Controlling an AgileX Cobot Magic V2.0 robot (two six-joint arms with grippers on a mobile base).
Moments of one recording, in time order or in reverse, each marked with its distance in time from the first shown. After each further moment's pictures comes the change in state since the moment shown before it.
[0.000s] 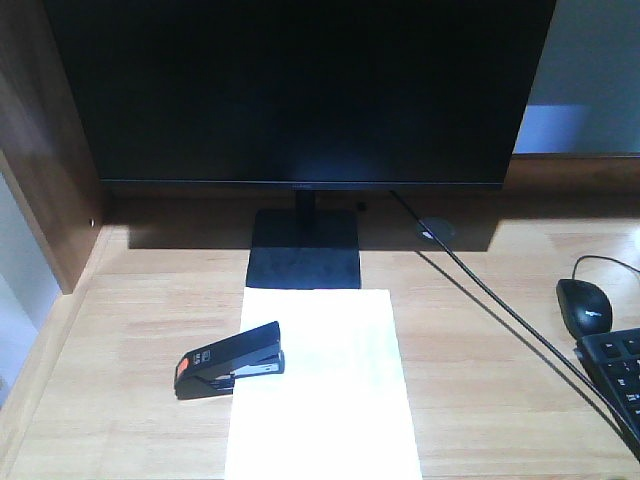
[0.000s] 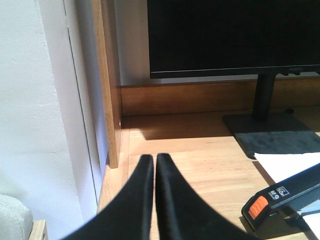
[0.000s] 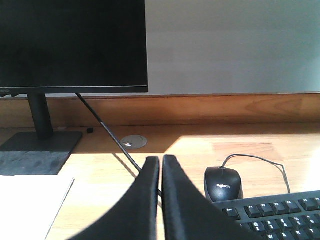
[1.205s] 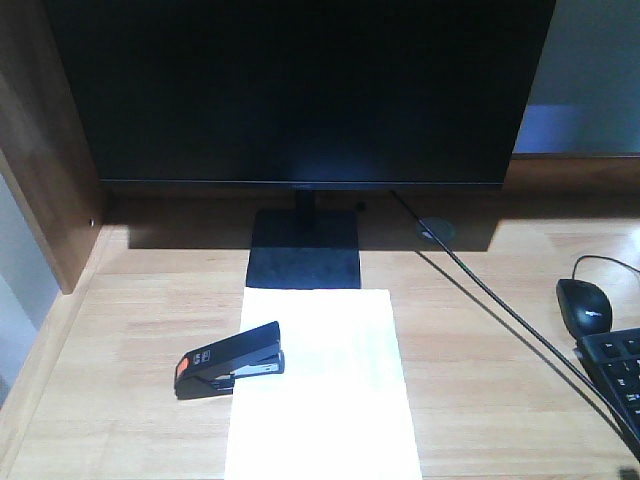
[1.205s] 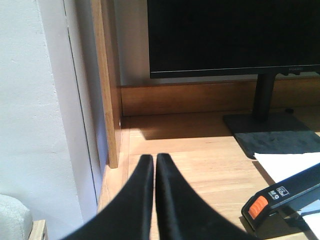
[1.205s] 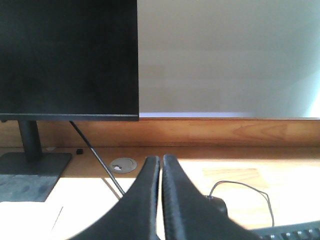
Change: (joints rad) left arm 0.000 0.000 0.000 0.000 0.001 0.000; right arm -0.032 0.130 -0.109 0.044 -0.056 -0.071
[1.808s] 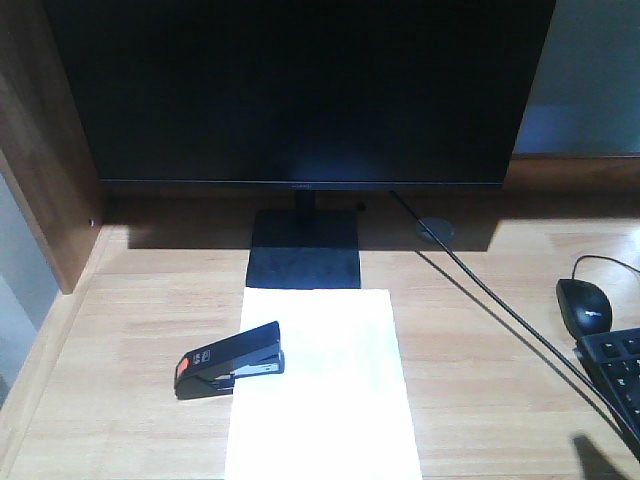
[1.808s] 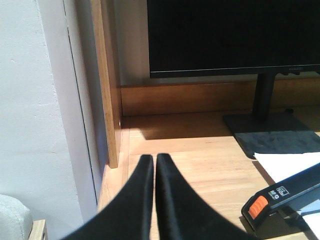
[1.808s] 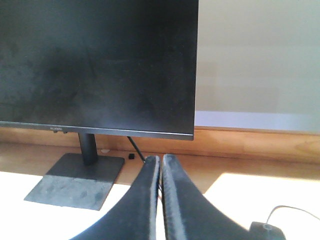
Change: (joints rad) left arm 0.000 0.000 0.000 0.000 0.000 0.000; right arm 0.182 0.303 -0.251 -0.008 0.021 0.024
